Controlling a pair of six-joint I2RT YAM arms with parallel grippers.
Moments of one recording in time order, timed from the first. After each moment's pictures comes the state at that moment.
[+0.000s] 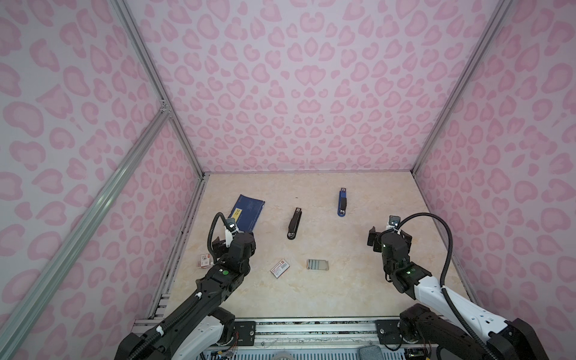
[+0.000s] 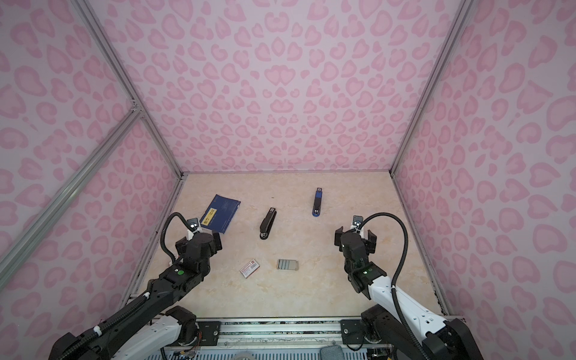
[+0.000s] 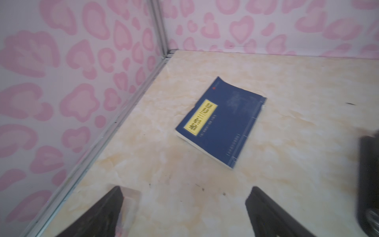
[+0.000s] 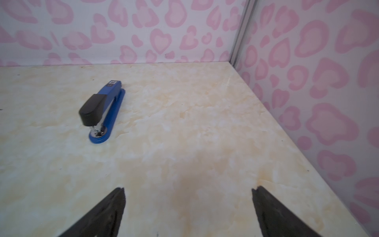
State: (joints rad) left arm -0.40 0.93 0.43 -0.09 -0.80 -0.30; right arm 0.40 0.99 0.36 0.16 0.70 0.19
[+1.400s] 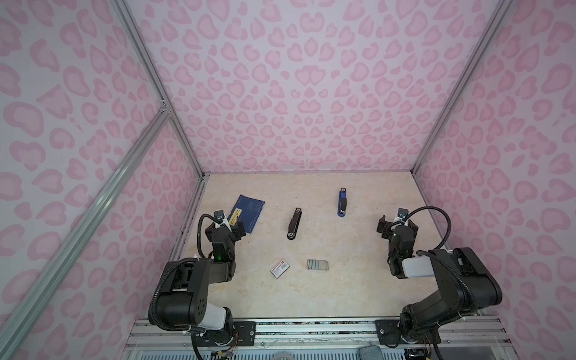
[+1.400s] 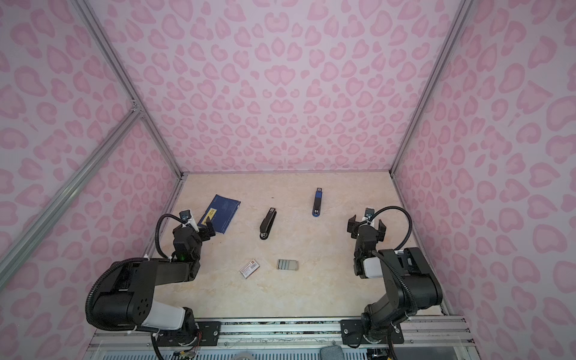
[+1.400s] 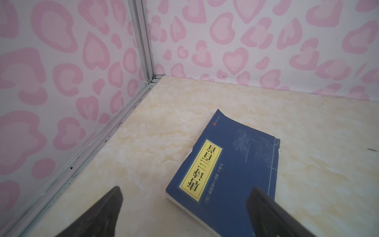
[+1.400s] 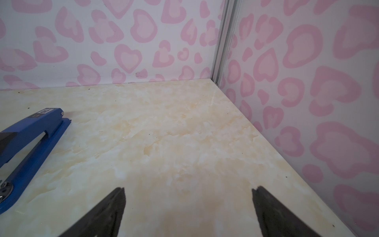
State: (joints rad) left arm -0.02 1.47 0.31 0.91 -0.26 -0.07; right arm 0.07 1.57 0.31 1.01 0.41 0.02
